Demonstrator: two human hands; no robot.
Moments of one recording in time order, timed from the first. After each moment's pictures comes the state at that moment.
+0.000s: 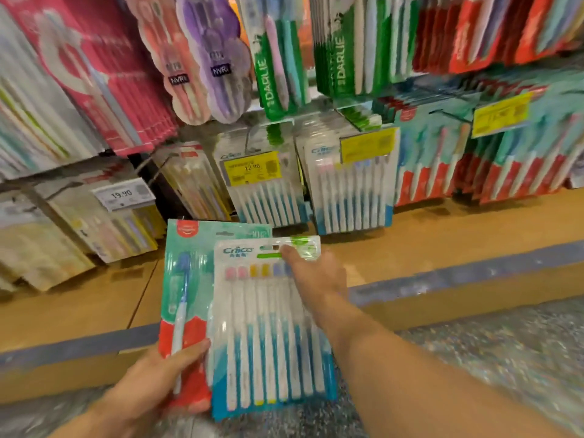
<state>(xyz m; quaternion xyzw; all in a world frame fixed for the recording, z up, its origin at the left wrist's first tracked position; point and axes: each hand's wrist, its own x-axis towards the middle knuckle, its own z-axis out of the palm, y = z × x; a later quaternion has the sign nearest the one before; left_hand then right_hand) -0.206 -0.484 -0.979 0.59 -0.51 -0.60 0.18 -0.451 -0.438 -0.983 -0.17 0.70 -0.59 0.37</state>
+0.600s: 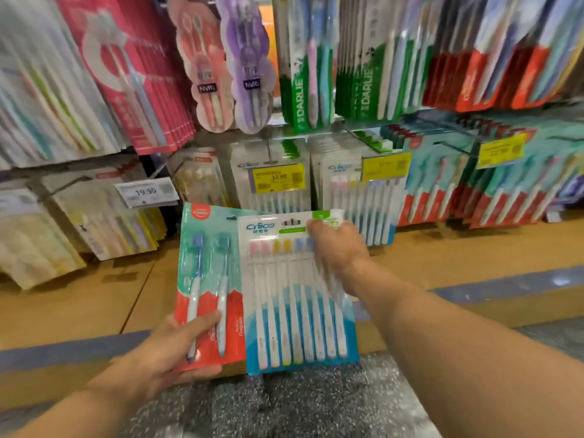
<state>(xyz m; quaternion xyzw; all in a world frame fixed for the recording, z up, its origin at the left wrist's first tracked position) -0.208 -0.535 -0.988 0.53 -0.53 -0.64 0.18 -0.473 -0.453 -0.931 -0.23 0.72 -0.59 0.29</state>
